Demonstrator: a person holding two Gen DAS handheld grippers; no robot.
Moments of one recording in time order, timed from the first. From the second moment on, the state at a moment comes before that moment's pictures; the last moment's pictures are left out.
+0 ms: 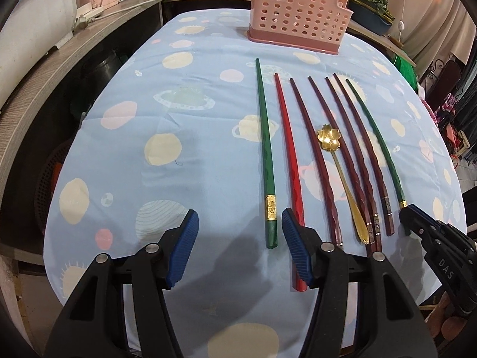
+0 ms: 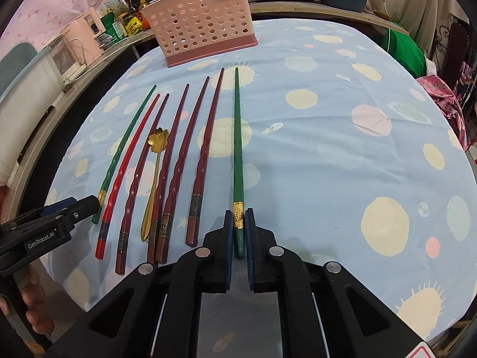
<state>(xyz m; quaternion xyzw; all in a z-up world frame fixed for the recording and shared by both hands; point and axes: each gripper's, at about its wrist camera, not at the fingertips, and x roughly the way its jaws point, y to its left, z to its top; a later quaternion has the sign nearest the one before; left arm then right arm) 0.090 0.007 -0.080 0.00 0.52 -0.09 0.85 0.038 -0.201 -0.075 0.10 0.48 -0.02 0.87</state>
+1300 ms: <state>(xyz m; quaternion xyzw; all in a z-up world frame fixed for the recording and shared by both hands) 0.096 0.027 -0.001 -0.04 0.45 -0.09 0.89 0.042 -0.226 -0.003 0.12 0.41 -0.03 0.90</state>
